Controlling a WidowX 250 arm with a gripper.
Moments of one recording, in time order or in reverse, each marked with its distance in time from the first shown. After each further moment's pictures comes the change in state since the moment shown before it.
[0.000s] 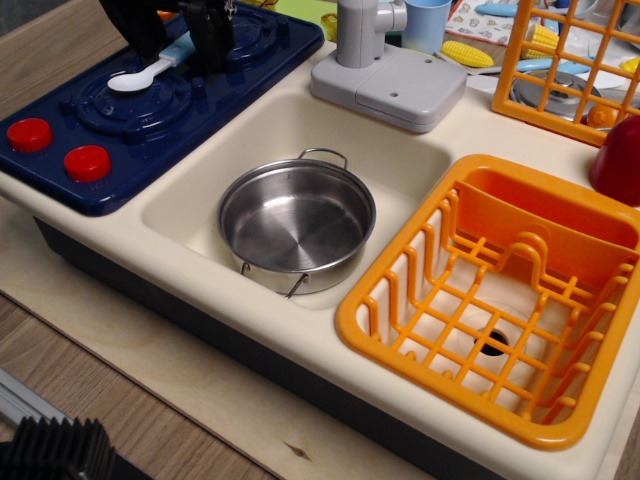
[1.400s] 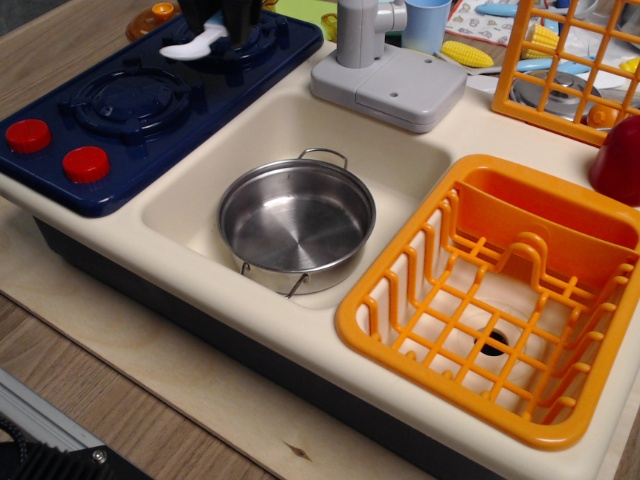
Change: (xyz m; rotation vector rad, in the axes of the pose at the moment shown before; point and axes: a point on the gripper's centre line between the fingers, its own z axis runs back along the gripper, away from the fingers) arm -0.021 -0.067 0.042 0.167 0.078 0.148
